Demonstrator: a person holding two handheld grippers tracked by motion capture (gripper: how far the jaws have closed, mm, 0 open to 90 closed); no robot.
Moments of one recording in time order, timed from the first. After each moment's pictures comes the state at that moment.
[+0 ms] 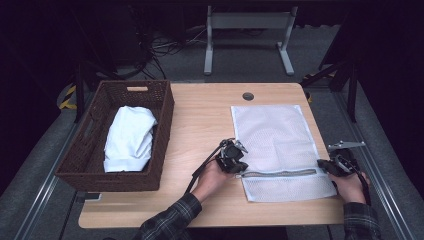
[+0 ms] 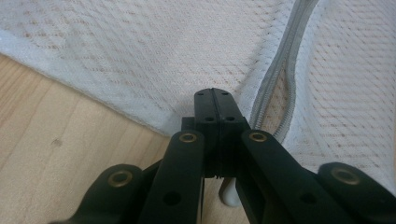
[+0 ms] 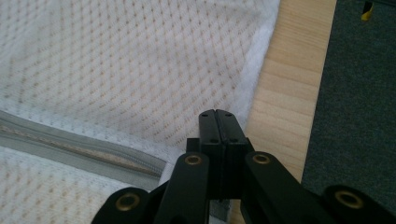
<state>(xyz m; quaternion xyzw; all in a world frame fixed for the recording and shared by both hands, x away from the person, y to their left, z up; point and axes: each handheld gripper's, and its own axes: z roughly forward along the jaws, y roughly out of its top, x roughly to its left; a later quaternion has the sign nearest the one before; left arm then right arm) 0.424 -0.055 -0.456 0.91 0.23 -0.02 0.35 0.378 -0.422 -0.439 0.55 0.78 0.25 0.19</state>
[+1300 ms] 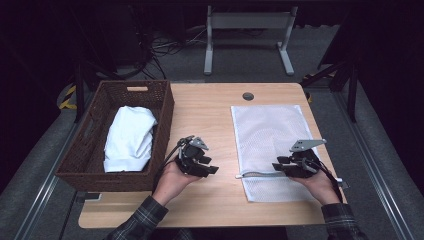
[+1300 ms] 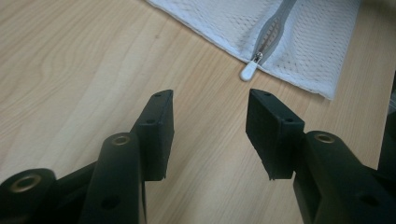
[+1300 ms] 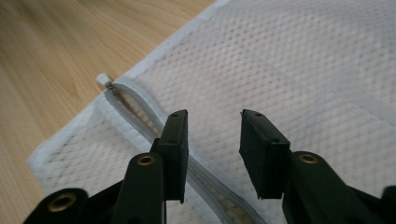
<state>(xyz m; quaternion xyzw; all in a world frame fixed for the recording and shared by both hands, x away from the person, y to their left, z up) 0.401 0.060 -0.409 0.89 0.29 -0.01 0.36 0.377 -0.308 -0.418 0.36 0.86 0.35 0.12</state>
